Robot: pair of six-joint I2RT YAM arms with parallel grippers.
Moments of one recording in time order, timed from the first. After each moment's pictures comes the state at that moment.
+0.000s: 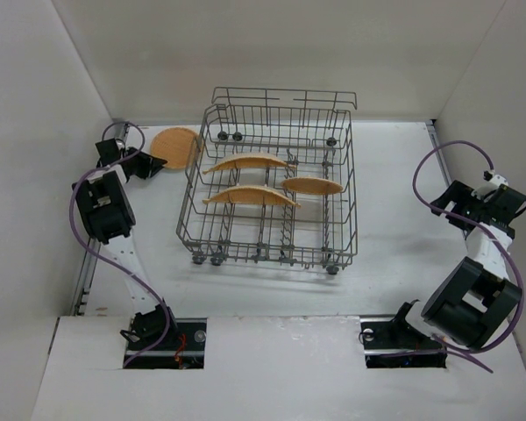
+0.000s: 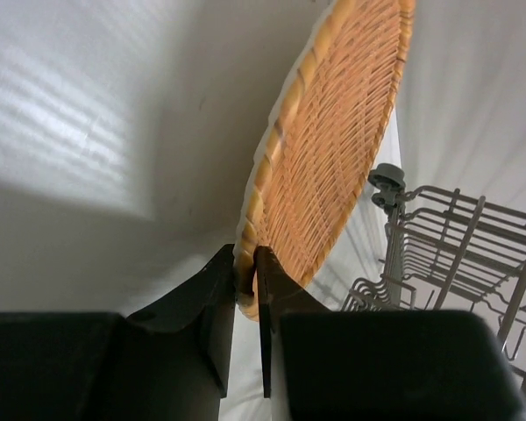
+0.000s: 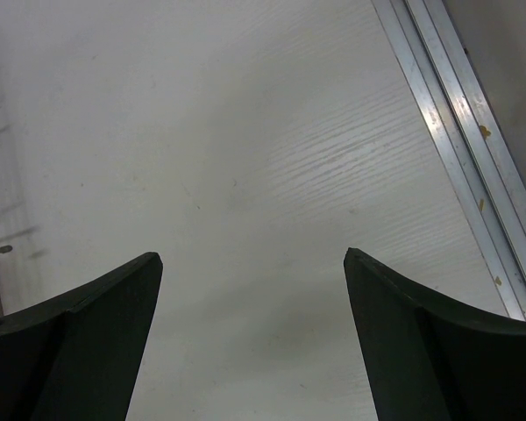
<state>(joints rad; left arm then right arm) 0.37 2.33 1.63 -0.03 0.66 -0.88 -0.69 1.27 0.81 -0.24 -0.47 0.03</state>
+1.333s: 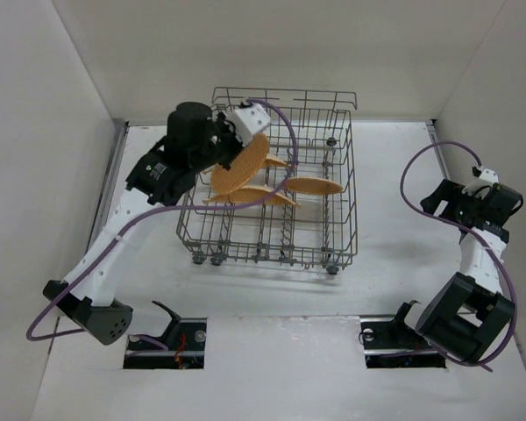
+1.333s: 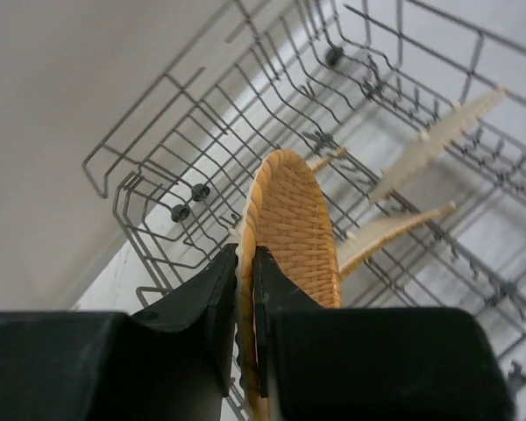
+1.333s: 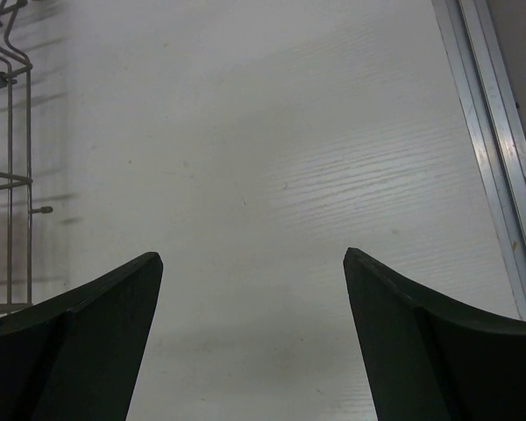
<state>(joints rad) -0.53 1.34 1.67 -0.65 0.12 0.44 -0.64 1.18 0.79 -0.24 -0.55 -0.04</state>
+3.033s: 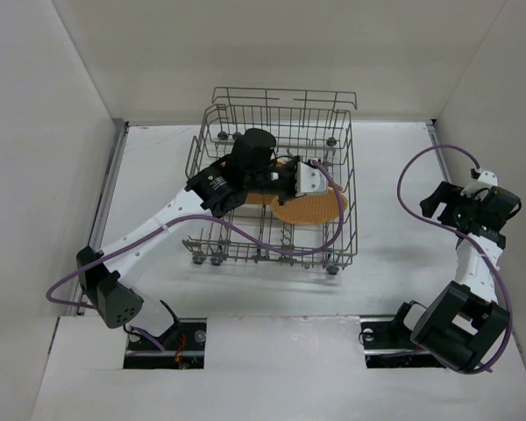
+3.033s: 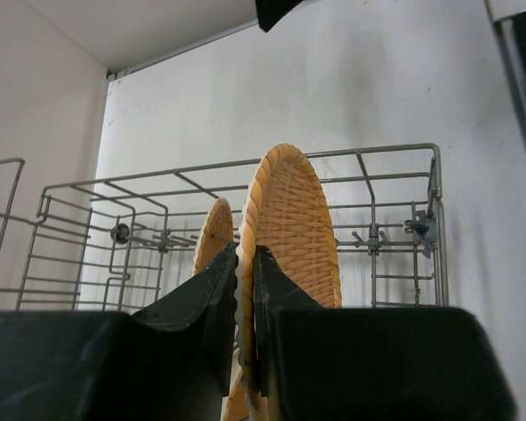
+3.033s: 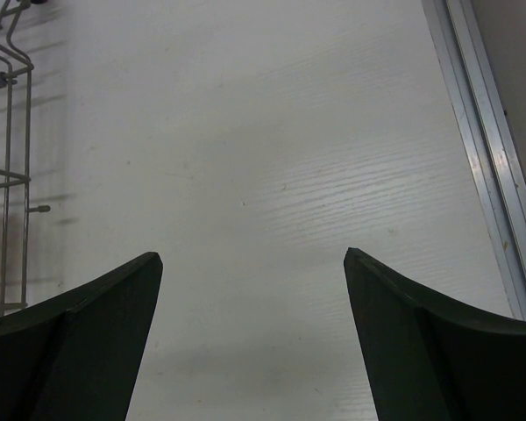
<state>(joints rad) -0.84 1.46 1.52 -0.45 0.54 0.67 -0.63 1.12 0.74 -0.21 -0.54 -0.04</state>
